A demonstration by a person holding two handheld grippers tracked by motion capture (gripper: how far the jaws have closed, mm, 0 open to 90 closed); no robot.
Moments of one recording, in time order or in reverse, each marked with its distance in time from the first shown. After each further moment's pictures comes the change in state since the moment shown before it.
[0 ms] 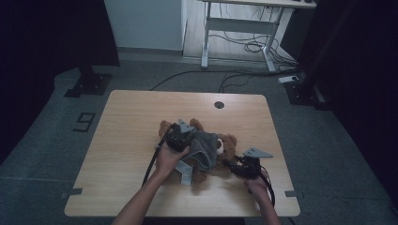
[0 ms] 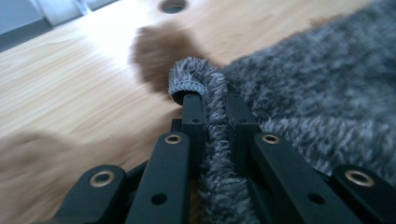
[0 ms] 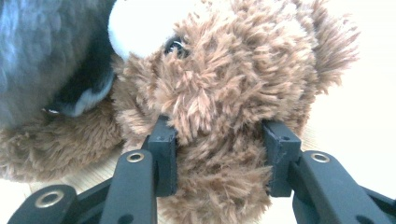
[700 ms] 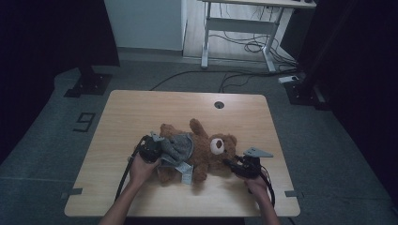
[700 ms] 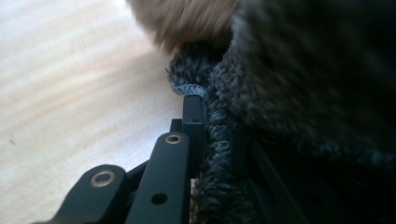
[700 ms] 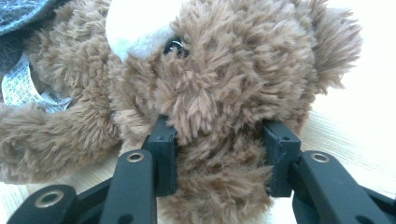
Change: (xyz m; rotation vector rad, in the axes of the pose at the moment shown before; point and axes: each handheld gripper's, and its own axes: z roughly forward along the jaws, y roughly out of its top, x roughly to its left) left arm 0.058 -0.083 0.001 0.218 0.036 -0.116; right arm -0.003 0.000 0.001 -0.001 0.000 0.018
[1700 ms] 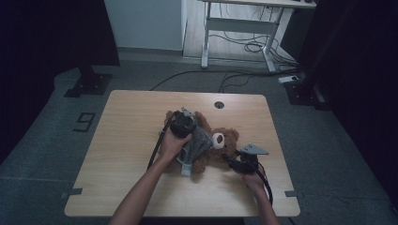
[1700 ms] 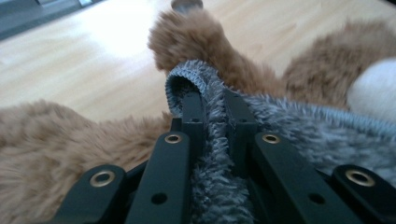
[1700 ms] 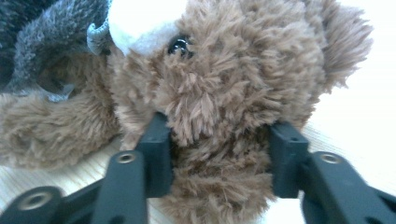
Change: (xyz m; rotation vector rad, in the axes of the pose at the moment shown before) left arm -0.054 0.114 0.014 -0.129 -0.114 0.067; right arm -0.004 0.005 0.016 -0.021 -0.102 -0.078
